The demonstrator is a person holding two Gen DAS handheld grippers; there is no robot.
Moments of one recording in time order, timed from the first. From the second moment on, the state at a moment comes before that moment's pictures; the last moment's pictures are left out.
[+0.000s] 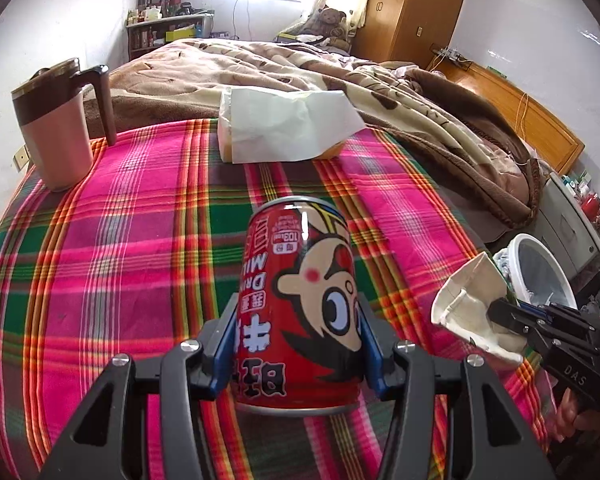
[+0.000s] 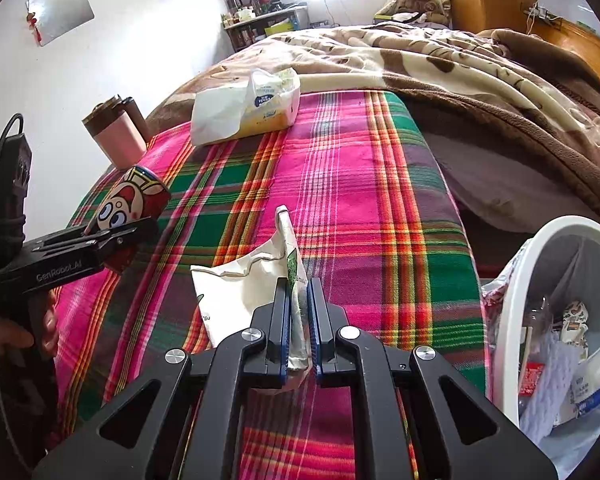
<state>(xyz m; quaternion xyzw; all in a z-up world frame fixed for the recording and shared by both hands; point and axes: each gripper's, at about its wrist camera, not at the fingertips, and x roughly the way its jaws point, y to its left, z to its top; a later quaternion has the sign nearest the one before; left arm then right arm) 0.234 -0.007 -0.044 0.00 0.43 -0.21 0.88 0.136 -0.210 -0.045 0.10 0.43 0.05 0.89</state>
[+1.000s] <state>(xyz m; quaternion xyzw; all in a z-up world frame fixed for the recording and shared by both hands) 0.106 -0.106 0.011 0.05 0.34 -0.28 0.89 0.033 -0.301 0.007 0.13 0.34 -0.05 0.93</state>
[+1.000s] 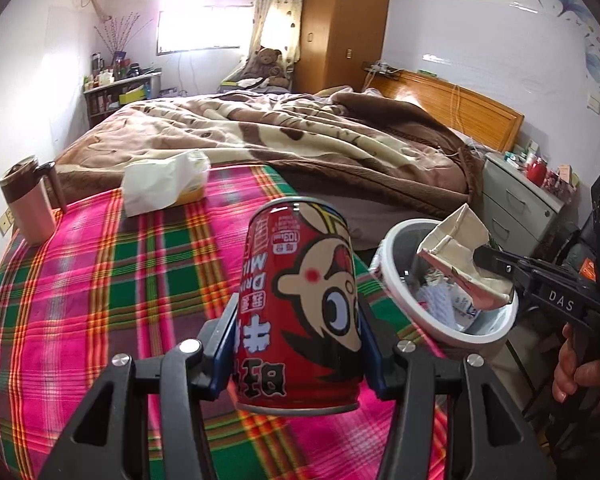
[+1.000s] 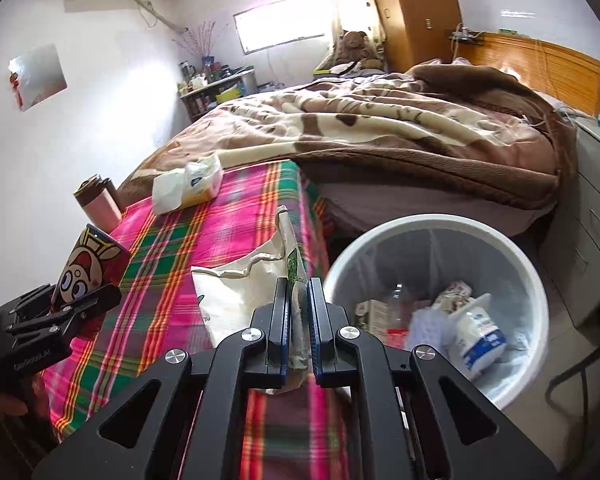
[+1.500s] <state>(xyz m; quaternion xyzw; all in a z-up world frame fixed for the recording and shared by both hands) 0.080 -0.188 0.003 0.06 0.34 -0.33 0.88 -0.001 -0.368 0.004 0.15 0.32 -0.14 0.93</state>
